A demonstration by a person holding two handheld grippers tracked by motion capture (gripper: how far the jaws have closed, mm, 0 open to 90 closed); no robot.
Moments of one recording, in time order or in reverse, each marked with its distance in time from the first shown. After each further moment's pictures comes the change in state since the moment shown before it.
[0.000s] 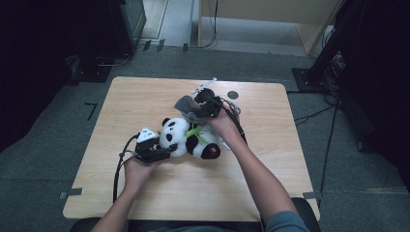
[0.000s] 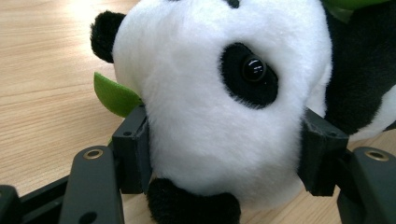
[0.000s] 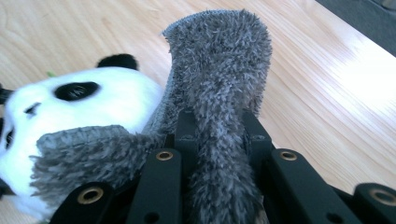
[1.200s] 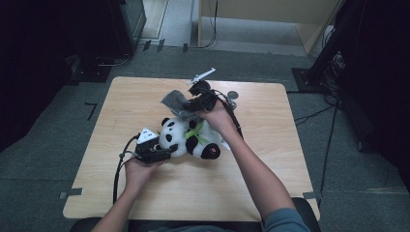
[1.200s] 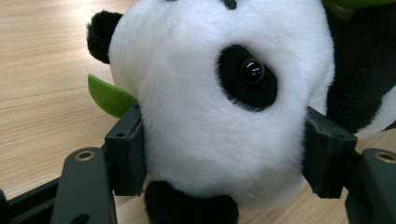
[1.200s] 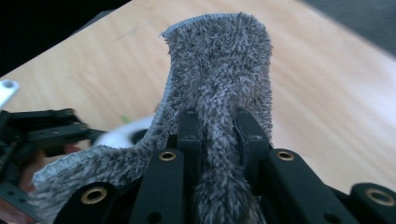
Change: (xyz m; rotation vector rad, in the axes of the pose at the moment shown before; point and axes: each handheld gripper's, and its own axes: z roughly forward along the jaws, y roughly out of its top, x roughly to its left) left arm -0.002 -0.001 0.000 -0.011 0.007 0.011; right arm 0.016 0.030 -0.011 -0.068 0.160 0.016
